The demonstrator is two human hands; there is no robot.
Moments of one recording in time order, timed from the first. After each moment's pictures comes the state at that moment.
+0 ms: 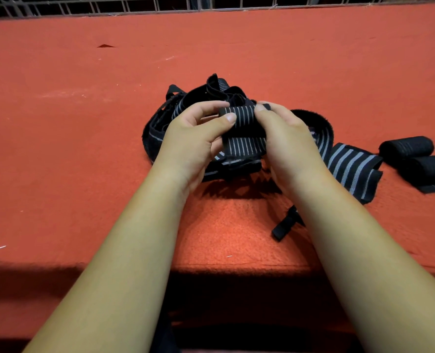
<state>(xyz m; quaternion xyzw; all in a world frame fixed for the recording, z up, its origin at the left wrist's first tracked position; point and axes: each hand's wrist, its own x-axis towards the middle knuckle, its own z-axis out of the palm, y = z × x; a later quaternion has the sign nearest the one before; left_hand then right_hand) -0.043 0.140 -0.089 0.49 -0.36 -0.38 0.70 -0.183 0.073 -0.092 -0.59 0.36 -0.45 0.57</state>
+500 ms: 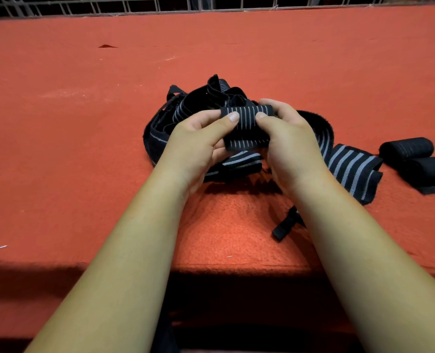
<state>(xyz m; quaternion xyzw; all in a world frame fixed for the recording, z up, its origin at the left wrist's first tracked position) -0.045 0.146 -0.090 0.49 -0.39 -0.41 0.67 -0.184 0.074 -0.091 -0.58 0.35 -0.47 0.56</state>
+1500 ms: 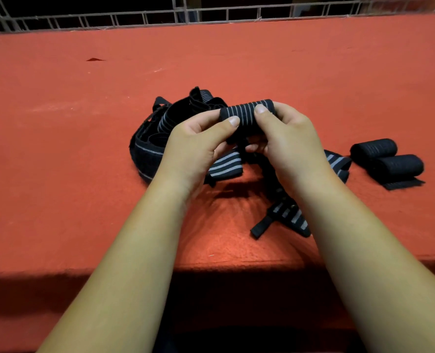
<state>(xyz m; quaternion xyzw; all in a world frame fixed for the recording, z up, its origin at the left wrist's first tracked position) -0.081 0.148 -0.075 0.47 -0.41 -0.38 0.68 -0.220 0.078 -0.073 -0.59 0.34 -0.51 0.52</state>
